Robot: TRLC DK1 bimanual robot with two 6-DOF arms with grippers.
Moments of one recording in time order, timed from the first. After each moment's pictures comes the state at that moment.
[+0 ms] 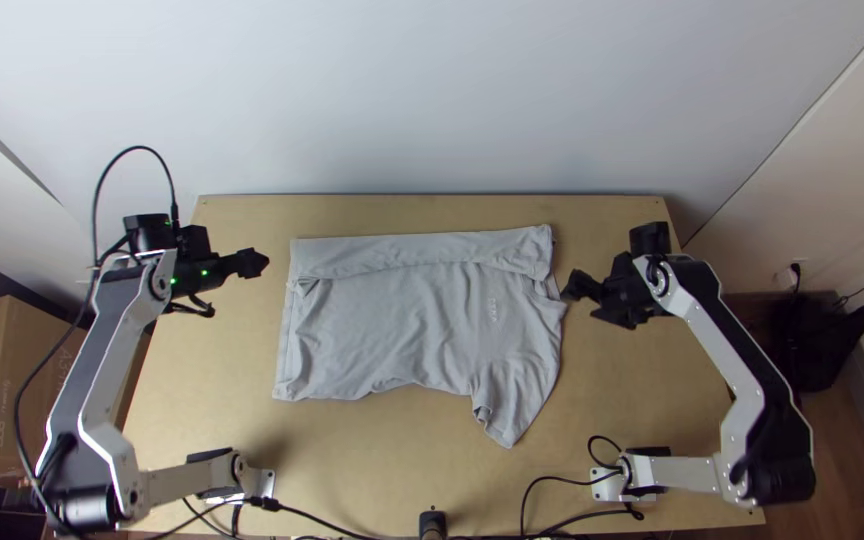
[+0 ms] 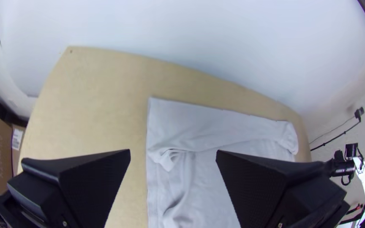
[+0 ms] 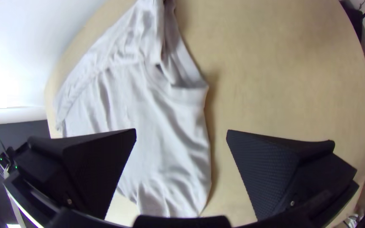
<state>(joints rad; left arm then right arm) 0.21 1.31 1.17 -0.64 0.36 -0.07 0.07 1.42 1.12 -0.90 -0.32 0.46</state>
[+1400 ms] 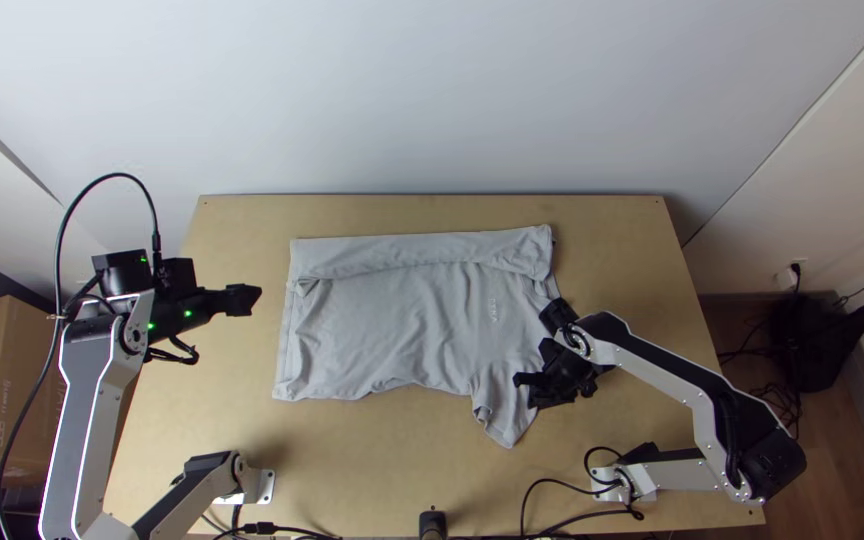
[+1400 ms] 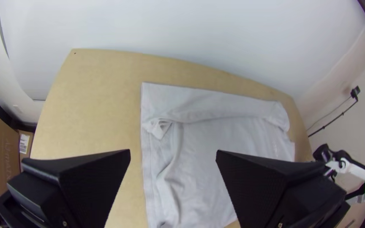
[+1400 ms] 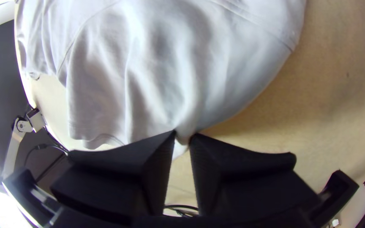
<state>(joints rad) 0.21 1.02 1.10 -0.87 0.36 0.01 0.48 1.48 0.76 -0.91 -0.41 0.39</state>
